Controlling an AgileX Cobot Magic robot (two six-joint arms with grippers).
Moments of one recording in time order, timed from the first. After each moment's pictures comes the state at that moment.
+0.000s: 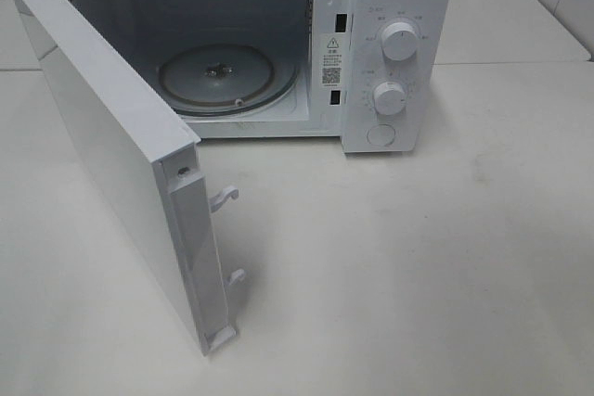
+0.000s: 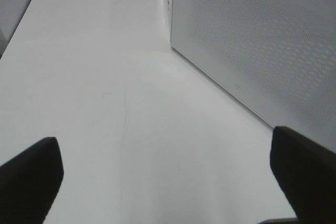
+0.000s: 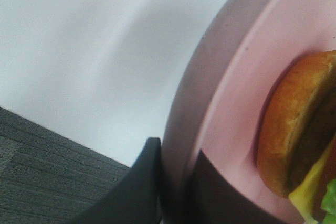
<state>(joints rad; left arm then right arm) -0.04 0.00 -0.50 -0.06 1.05 0.00 0.63 0.69 -0.39 -0.76 1.21 0.14</state>
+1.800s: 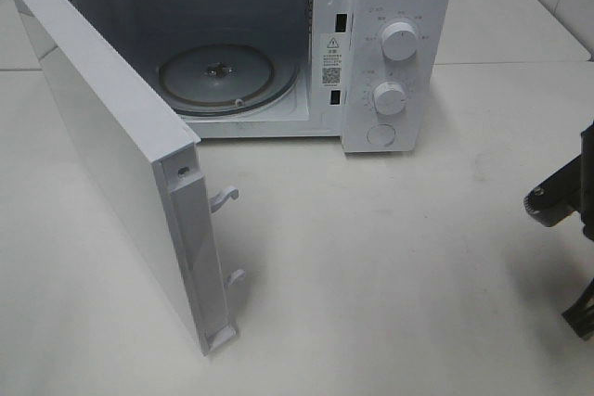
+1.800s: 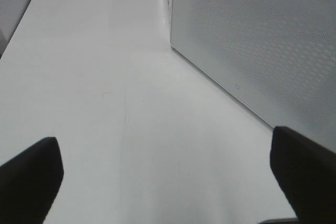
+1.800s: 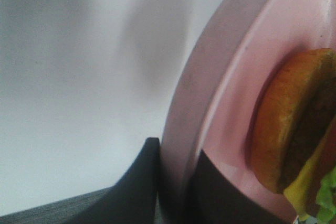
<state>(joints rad) -0.04 0.00 -0.50 -0.06 1.05 0.00 0.63 1.49 -0.52 -0.78 1.06 0.94</state>
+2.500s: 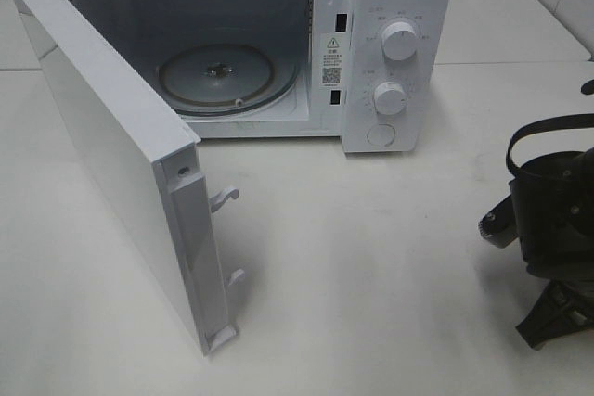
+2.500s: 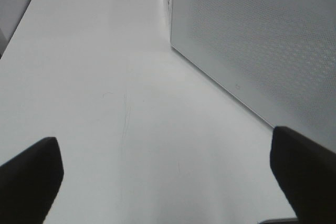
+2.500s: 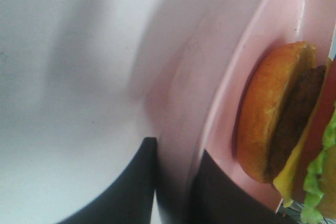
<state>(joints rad) -0.04 0.00 -0.50 -0.06 1.05 0.00 0.63 1.73 -0.52 -0.90 0.88 1.09</state>
